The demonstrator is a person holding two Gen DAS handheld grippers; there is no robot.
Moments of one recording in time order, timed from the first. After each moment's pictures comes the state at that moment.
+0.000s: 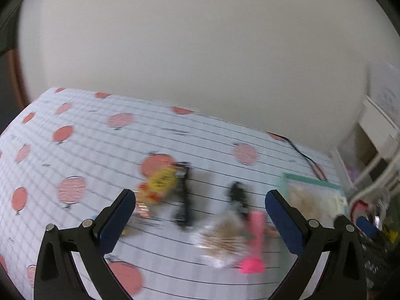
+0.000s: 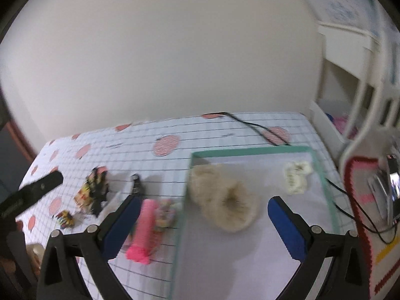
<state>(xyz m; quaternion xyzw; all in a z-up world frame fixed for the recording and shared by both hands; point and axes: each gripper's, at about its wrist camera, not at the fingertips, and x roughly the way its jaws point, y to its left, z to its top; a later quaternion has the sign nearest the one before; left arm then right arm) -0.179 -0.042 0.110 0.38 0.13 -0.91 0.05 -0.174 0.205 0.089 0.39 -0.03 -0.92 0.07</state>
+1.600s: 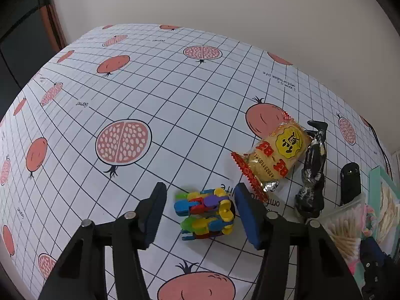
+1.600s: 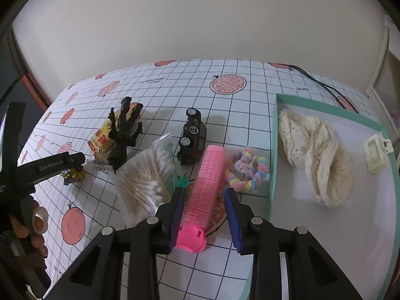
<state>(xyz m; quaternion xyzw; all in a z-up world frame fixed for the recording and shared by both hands) -0.195 -0.126 0.009 0.51 0.15 -0.83 0.18 -0.181 0.117 0.012 0.49 0.02 -0.86 0.15</state>
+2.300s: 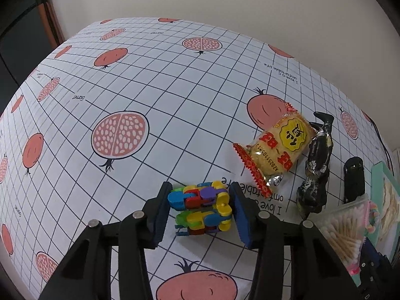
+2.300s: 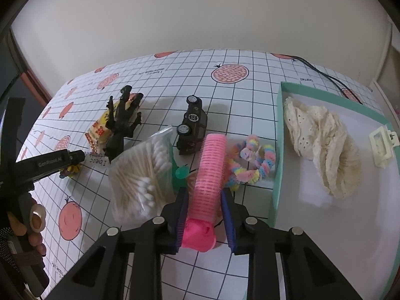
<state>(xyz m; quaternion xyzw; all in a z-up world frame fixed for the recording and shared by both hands) -0.196 -0.126 0.001 0.52 0.15 -0.82 0.17 -0.181 0.117 -0.001 0.50 0.01 -0.85 0.15</state>
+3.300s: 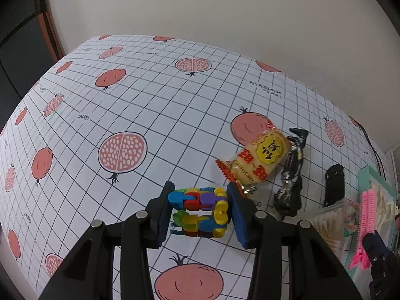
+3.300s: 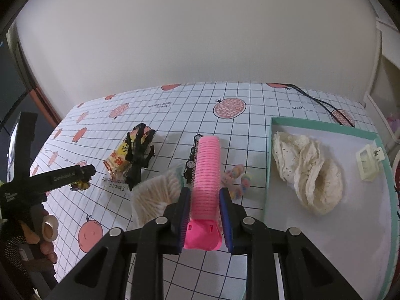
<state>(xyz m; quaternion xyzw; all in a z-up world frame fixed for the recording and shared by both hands) -0.197 -0.116 0.035 0.50 0.14 -0.84 0.16 -0.172 0.128 0.044 0.44 -0.01 -0.88 0.17</state>
